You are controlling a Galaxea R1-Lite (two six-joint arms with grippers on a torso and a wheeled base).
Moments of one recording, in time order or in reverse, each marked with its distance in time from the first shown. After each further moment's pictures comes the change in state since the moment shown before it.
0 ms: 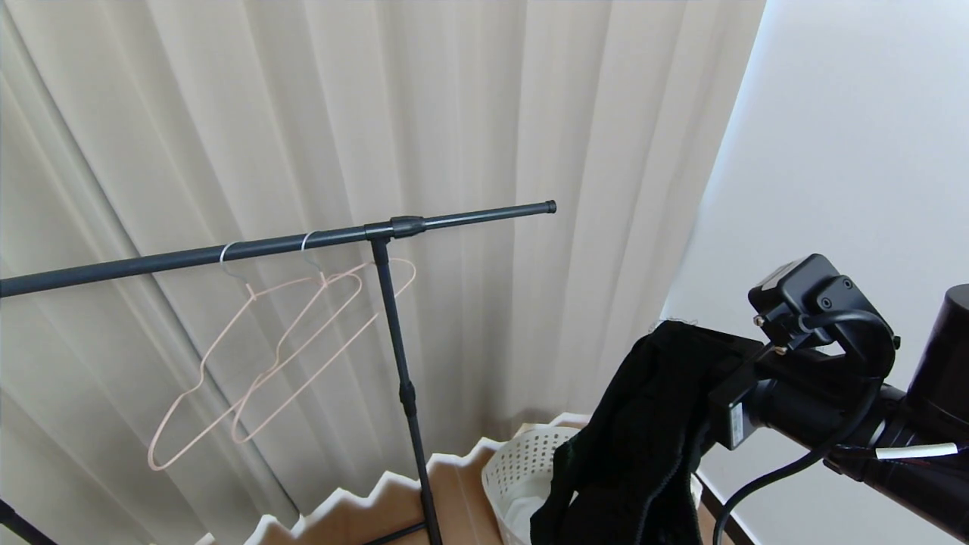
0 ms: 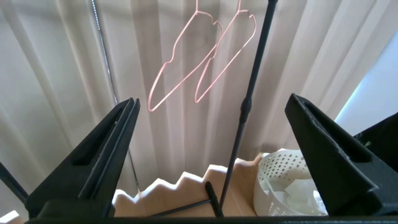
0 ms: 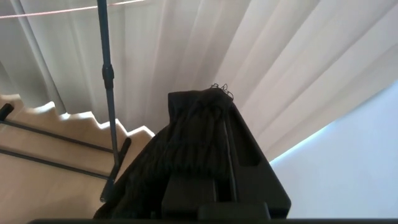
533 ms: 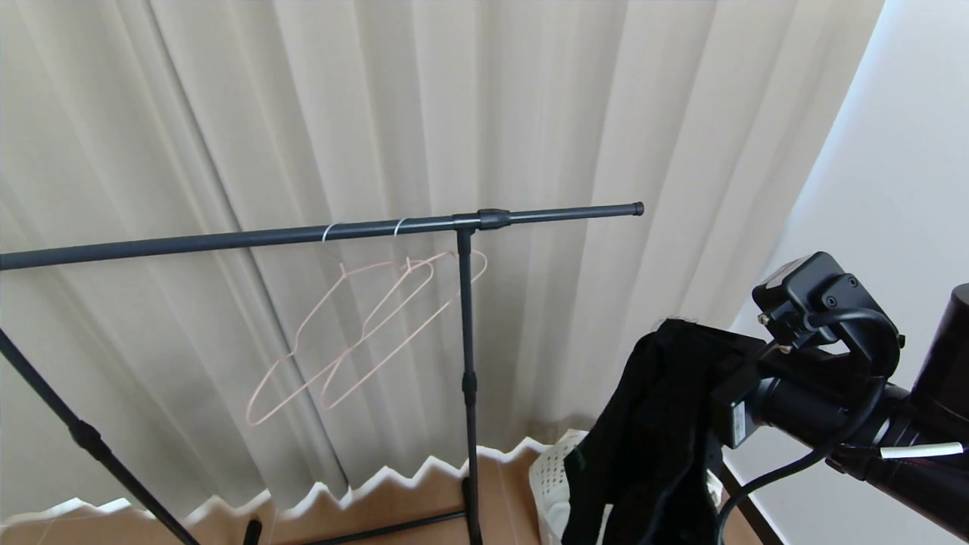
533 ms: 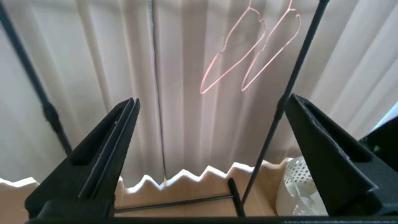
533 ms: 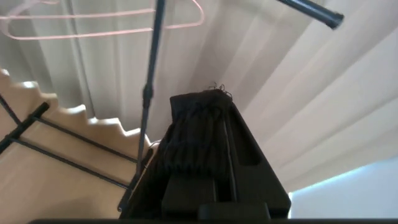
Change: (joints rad) left arm 0.000 0.000 0.000 0.000 -0.002 0.000; right arm -0.008 -0.006 0.000 -0.006 0.002 -0.002
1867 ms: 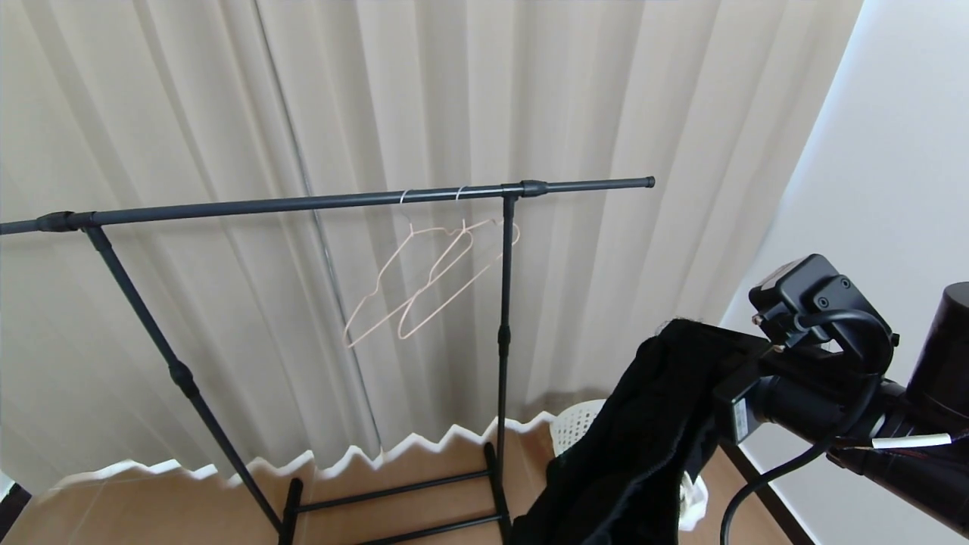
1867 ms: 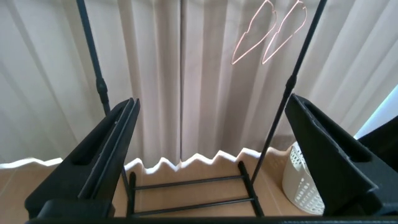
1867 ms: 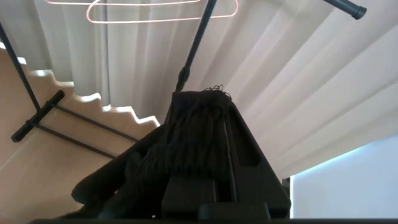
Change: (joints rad) left arm 0.000 0.000 0.000 0.000 0.001 0.001; right arm -0.029 0.011 0.003 0.003 -0.003 -0.032
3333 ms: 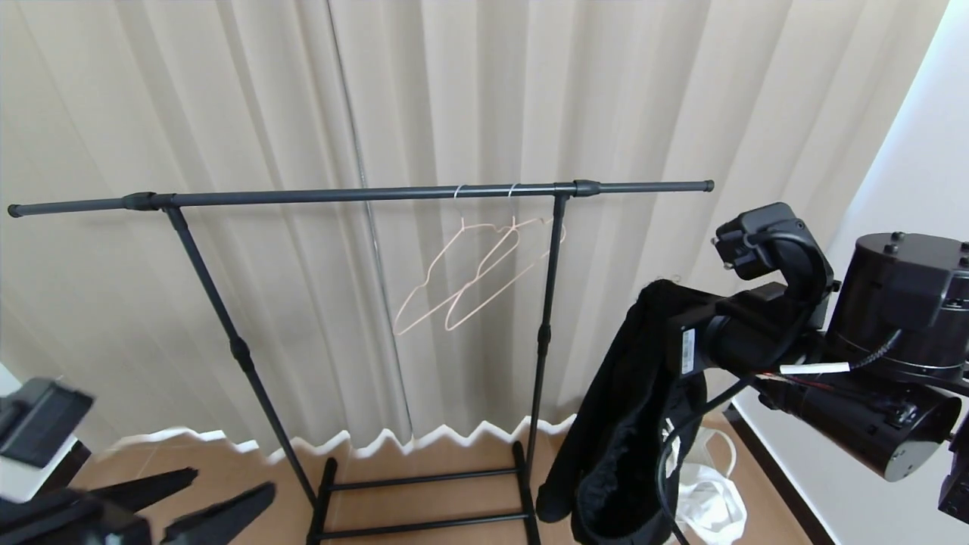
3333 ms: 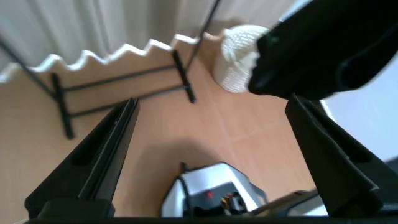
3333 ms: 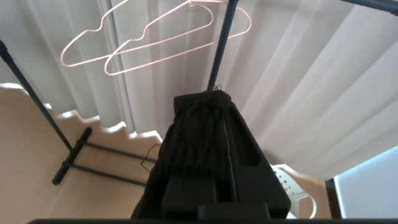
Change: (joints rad) left arm -0.419 1.013 -0.379 -0.067 -0.090 -0.240; right arm 0.009 0.138 -0.172 -0.001 -0.145 0.218
